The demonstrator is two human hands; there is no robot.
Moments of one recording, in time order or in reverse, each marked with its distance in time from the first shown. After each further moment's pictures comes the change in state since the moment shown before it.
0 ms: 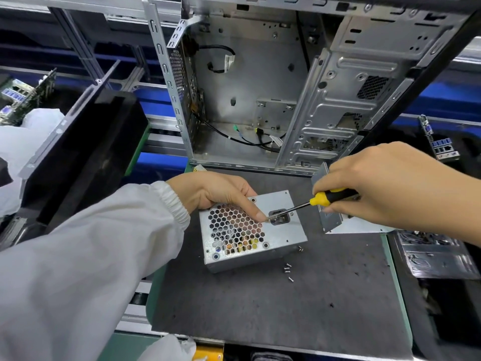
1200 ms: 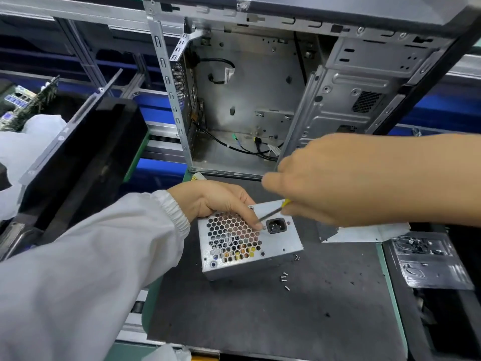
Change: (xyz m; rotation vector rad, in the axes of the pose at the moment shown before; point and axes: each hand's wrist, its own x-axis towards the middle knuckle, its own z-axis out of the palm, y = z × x) left_hand 0.002 0.000 0.001 0.022 0.023 0.040; right_hand 0.048 -0.033 -0.044 -0.282 -0.144 -0.223
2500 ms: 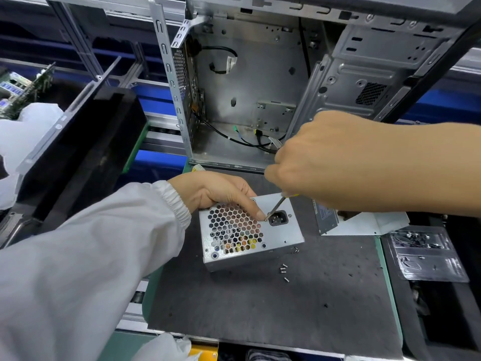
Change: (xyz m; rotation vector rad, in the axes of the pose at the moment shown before) left_hand -0.006 0.003 0.004 -0.028 -0.007 -0.020; right_hand 0.005 -0.008 -0.024 -0.203 -0.142 0.016
